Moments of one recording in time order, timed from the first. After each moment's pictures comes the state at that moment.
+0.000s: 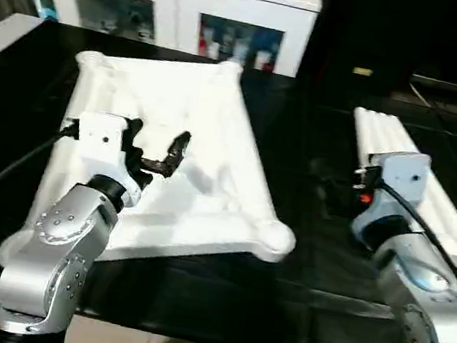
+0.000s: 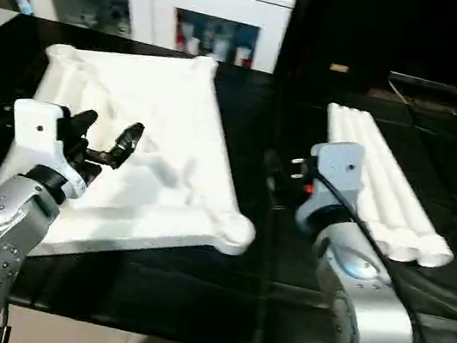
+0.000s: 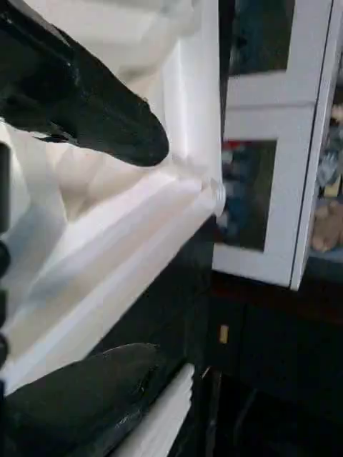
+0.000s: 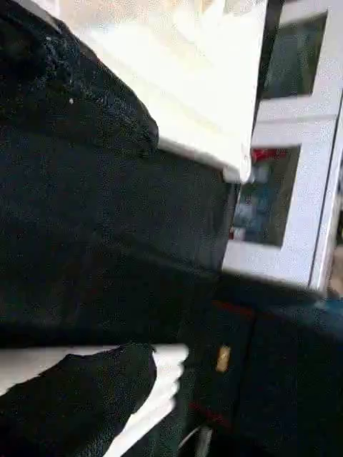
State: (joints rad) left arm -0.17 0.12 0.07 -0.37 -0.26 0.51 -0.17; right arm -0.20 -0.24 -0.05 -0.45 0.19 0.70 0.11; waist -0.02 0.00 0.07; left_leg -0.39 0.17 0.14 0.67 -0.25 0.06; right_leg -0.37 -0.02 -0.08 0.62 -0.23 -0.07
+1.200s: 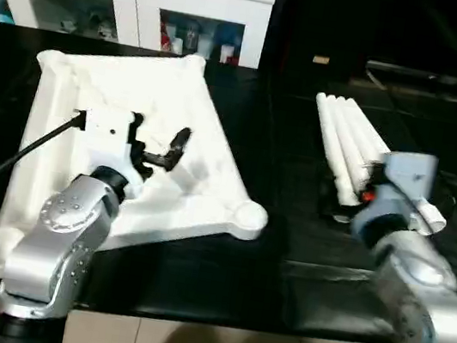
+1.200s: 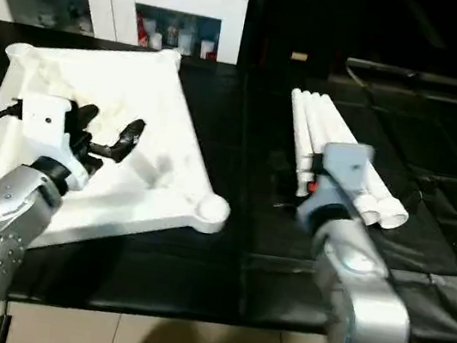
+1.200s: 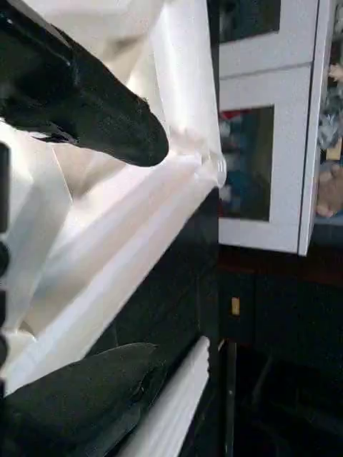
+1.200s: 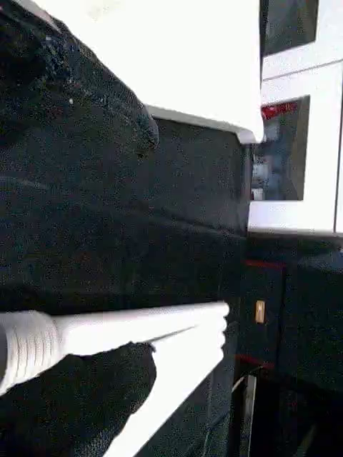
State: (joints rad) left arm -0.22 0.17 0.08 -0.30 -0.22 0.52 -0.16; right arm -0.23 -0.17 -0.07 -0.42 0.21 0.76 0.07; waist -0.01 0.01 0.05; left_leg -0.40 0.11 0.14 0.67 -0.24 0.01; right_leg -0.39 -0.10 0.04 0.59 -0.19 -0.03
